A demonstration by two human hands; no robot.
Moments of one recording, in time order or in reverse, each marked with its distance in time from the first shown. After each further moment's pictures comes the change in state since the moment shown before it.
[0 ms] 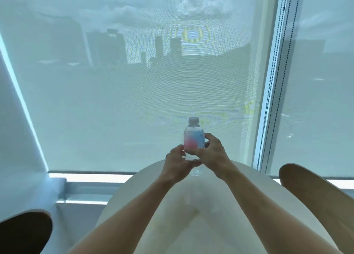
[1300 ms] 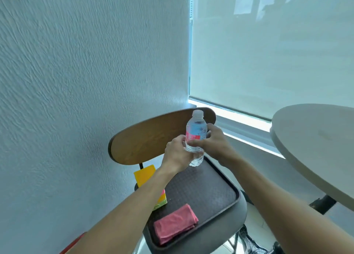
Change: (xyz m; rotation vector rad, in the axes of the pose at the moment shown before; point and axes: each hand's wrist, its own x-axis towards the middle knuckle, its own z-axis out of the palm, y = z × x) left_hand -0.412 -0.129 -0.291 0.185 0.455 -0.479; right_hand -0.326 -0.088 0.331 0.113 -0.718 -0.022
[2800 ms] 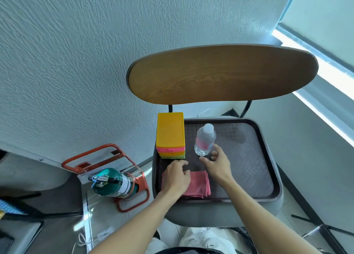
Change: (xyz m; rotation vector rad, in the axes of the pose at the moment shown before) left_hand -0.058 -0.214 0.121 0.218 0.144 -0.705; right_hand 0.052 0.265 0.107 -0.180 -0.347 0.355
